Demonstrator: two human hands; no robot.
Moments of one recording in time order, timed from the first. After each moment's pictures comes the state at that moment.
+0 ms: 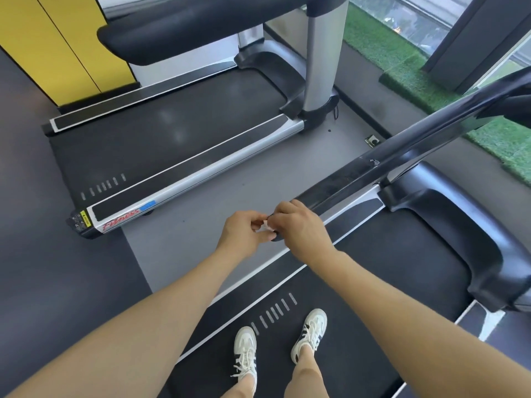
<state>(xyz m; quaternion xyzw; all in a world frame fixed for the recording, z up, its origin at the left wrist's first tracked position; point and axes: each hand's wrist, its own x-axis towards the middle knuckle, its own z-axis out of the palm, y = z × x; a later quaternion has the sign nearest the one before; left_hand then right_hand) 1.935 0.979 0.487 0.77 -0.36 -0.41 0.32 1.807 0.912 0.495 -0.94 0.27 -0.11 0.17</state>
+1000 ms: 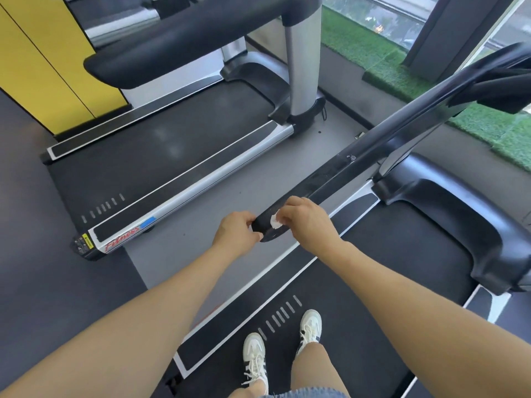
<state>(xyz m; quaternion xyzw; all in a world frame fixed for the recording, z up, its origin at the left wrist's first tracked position) 1.926 0.970 0.510 0.81 -0.43 -0.37 0.18 1.779 0.889 0.500 -0.92 0.35 -0.08 0.17</state>
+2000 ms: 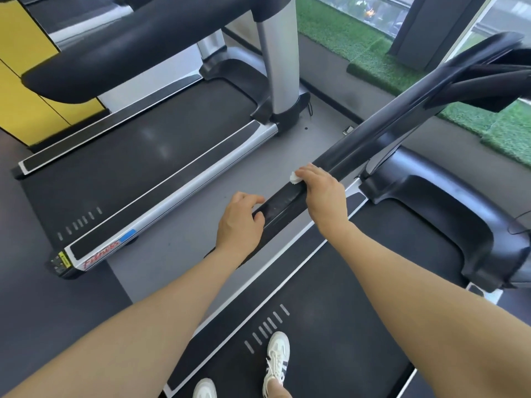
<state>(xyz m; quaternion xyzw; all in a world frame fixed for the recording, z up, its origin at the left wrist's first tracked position) 1.865 0.866 0.510 0.80 -0.49 -0.25 0.25 1.731 0.766 0.500 -0.82 0.49 -0.24 0.15</state>
